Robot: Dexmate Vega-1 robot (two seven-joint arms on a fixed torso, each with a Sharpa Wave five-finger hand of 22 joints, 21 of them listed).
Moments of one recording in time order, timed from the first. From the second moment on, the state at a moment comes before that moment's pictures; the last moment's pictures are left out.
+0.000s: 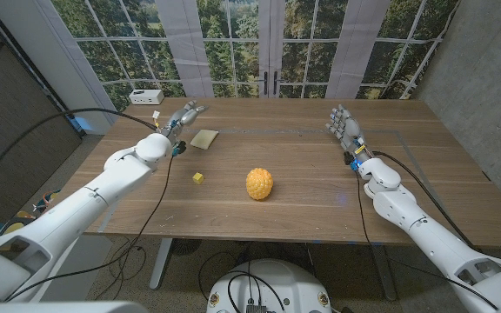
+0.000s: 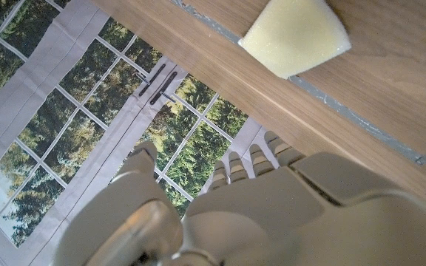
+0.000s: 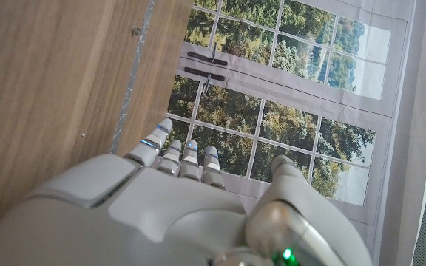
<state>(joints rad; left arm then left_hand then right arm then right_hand) 0.73 0.80 0.49 -1.66 -0.22 0.29 0.20 0.30 0.05 0.49 -0.09 0.22 -0.08 -0.08 0.21 0.17 -0.04 -0.08 0.23 0.18 -0.03 0.02 0.20 0.17 0.00 0.07 0.22 0.18 -0.83 -0.48 -0.38 -1.25 0.65 0.35 0.05 0.21 0.11 0.21 0.06 0.28 0.08 0.01 0.19 0.17 0.08 0.08 0.20 0.19 -0.01 0.02 0.20 0.18 0.19 0.00 0.19 0.17</state>
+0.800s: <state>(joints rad) 0.51 0.92 0.70 -1.82 0.15 0.68 -0.02 0.49 -0.07 0.47 -0.18 0.23 0.04 -0.05 0.22 0.17 0.06 -0.08 0.25 0.19 0.05 -0.02 0.20 0.17 0.08 0.09 0.24 0.19 -0.83 -0.50 -0.41 -1.32 0.57 0.38 0.05 0.21 0.11 0.21 0.06 0.28 0.08 0.01 0.19 0.17 0.08 0.08 0.20 0.19 -0.01 0.02 0.20 0.18 0.19 0.00 0.19 0.17</state>
